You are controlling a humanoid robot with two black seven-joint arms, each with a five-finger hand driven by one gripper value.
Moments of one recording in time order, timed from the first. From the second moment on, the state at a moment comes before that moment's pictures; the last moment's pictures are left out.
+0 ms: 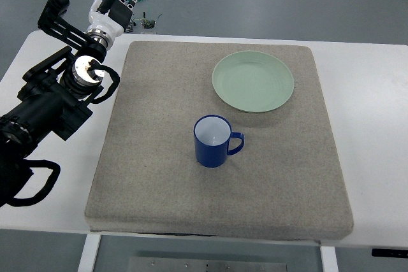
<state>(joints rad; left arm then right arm) -1.04 0.10 -0.68 -0.36 -0.33 -0.22 -0.33 0.04 0.00 0.03 0.17 0.01 -0.09 0.01</state>
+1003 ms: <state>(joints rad) -1.05 0.10 -0.67 -0.37 -0.30 -0.20 -0.33 0.04 0.00 0.03 0.17 0.01 -0.09 0.01</state>
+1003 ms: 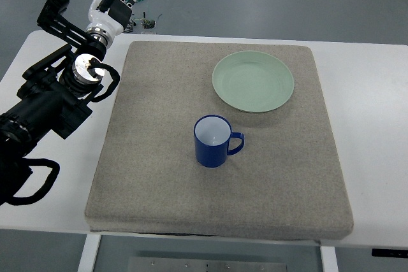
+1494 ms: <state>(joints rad) -0.99 0.23 -0.63 -0.63 -0.03 -0.23 -0.32 0.04 0.00 0.03 0.17 0.01 -0.09 0.01</state>
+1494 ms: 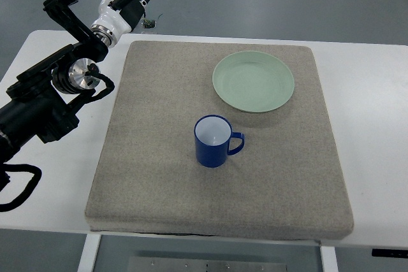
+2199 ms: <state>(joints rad) -0.98 0.49 -0.36 -0.98 0.24 -0.42 -0.32 0.04 0.00 0.03 0.17 0.01 -0.09 0.01</state>
